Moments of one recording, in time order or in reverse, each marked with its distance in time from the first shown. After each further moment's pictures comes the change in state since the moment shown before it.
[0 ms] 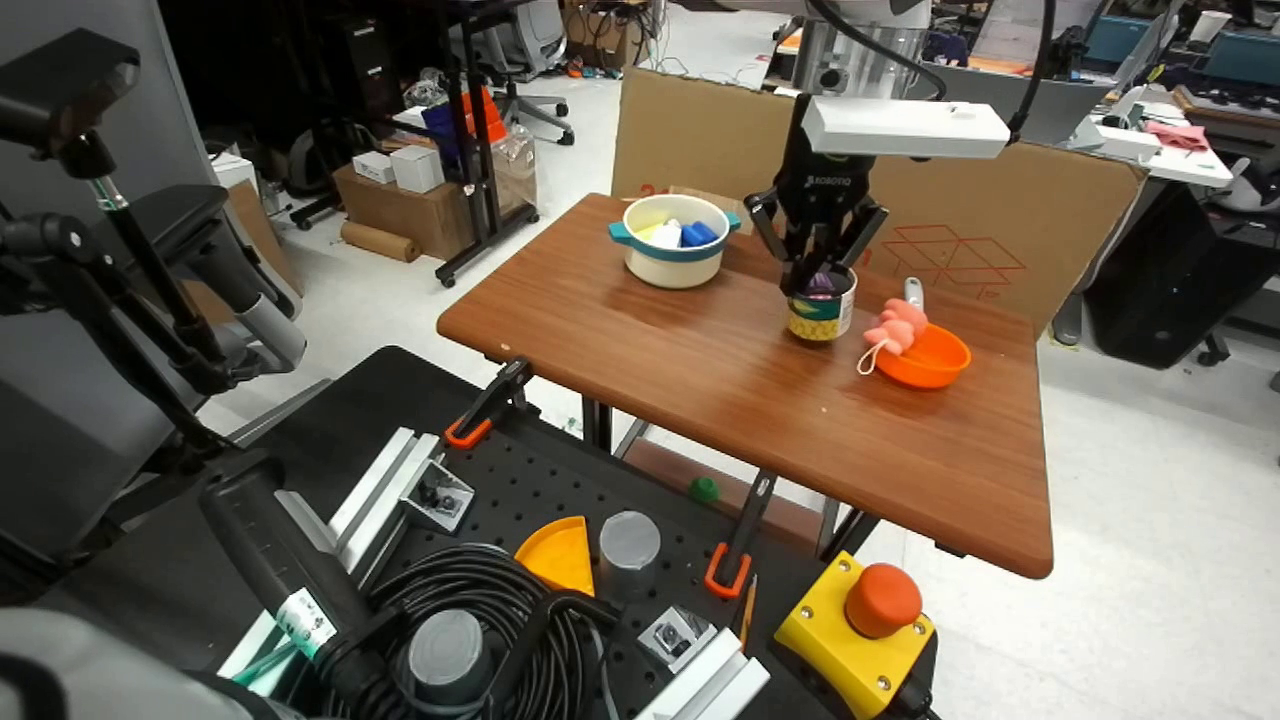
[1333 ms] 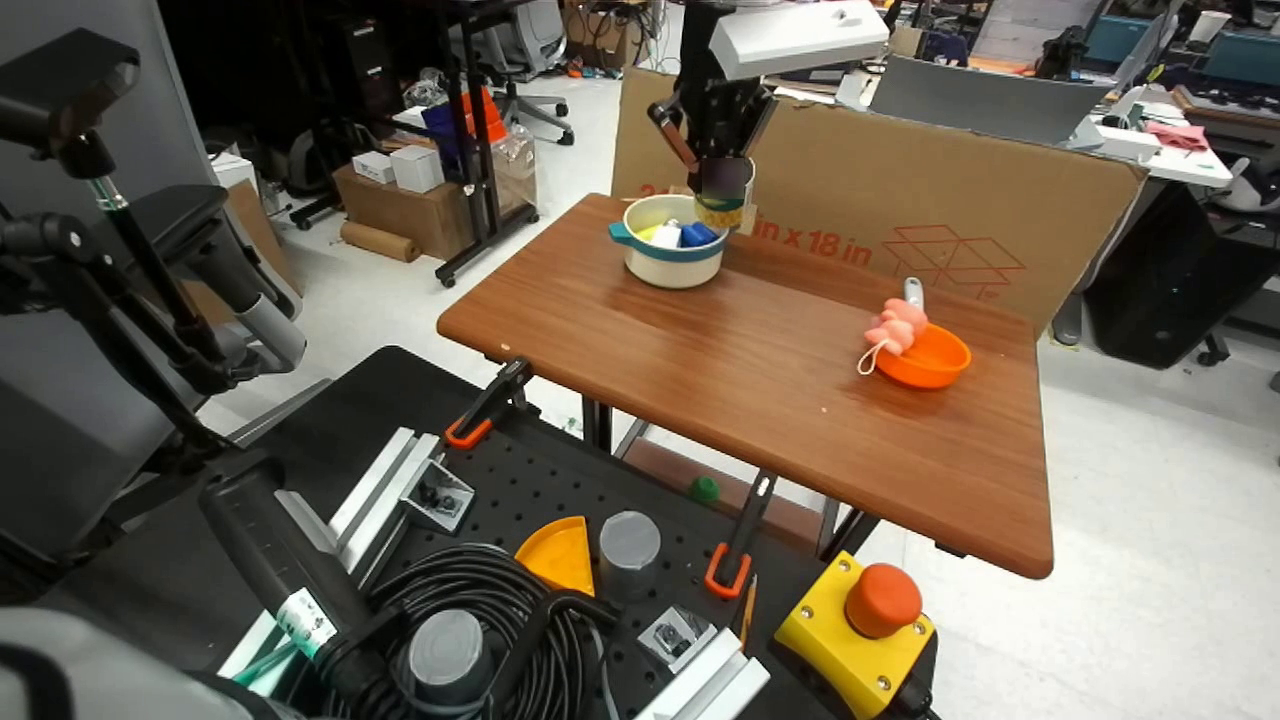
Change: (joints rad) arm 0.036 -0.137 0.156 -0.104 0.164 0.210 -0.296
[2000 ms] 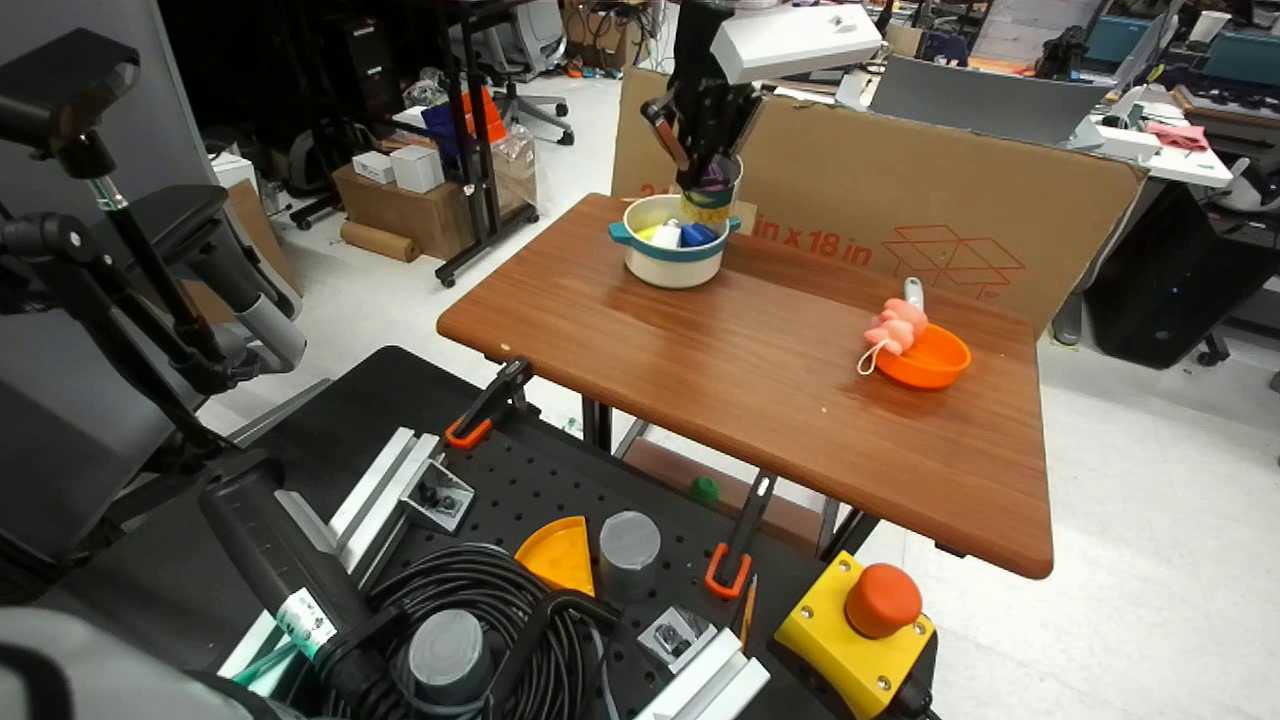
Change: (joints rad) arm 0.000 0.000 0.008 -0.002 0.085 -0.001 -0.122
